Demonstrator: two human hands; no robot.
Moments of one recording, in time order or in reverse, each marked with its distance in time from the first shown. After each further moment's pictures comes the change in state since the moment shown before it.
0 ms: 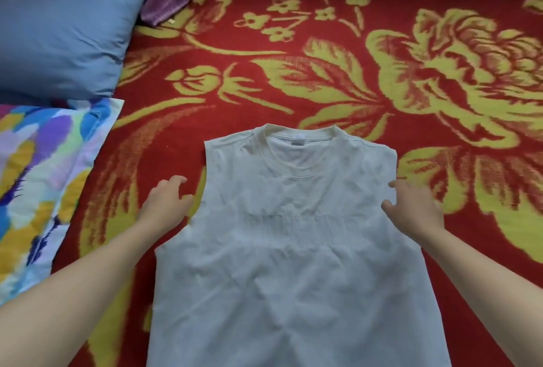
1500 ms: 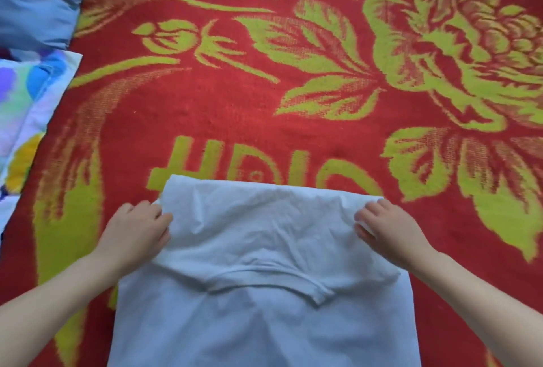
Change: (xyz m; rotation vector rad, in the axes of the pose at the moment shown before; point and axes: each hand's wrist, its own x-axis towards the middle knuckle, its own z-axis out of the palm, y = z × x) left_hand -0.053 -0.038 0.044 0.500 0.132 0.742; right_hand -0.034 0.034 0.031 -0.279 0.054 -0.759
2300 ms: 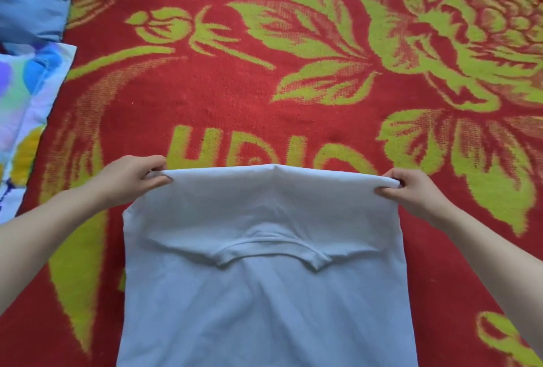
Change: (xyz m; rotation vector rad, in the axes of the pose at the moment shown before) left_hand 0.046 -0.045 -0.038 -0.490 -0.225 -0.172; right_hand 0.001 0.035 -0.026 0.850 -0.036 0.589
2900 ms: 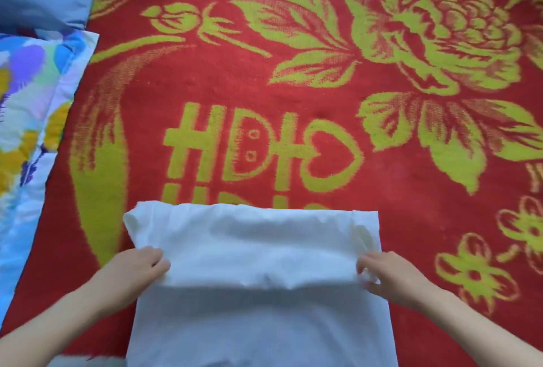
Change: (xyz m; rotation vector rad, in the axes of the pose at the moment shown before) left_hand -0.202 0.024 0.090 0.441 0.025 0.580; right_hand -0.179 0.067 0.058 -0.802 -0.436 -0.342
